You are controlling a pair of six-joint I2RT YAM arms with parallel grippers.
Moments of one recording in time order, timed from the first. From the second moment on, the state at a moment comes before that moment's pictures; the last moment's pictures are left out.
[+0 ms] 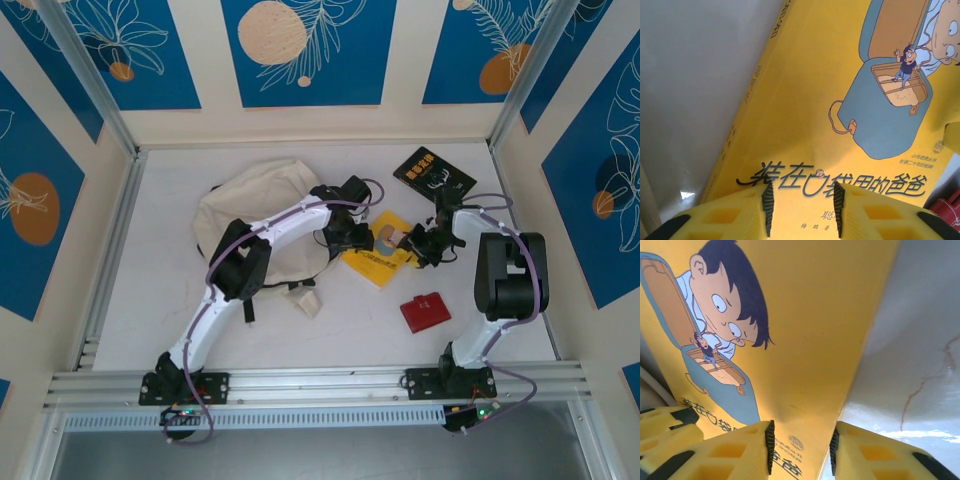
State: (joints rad) left arm -0.79 2.42 2.10 -0.91 0.33 -0.61; right arm -0.02 1.73 1.02 -0.70 -0.48 0.63
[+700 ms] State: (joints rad) left arm -0.79 2.44 2.12 -0.92 0.33 -0.63; right arm -0.03 1.65 1.02 -0.69 -0.56 0.64
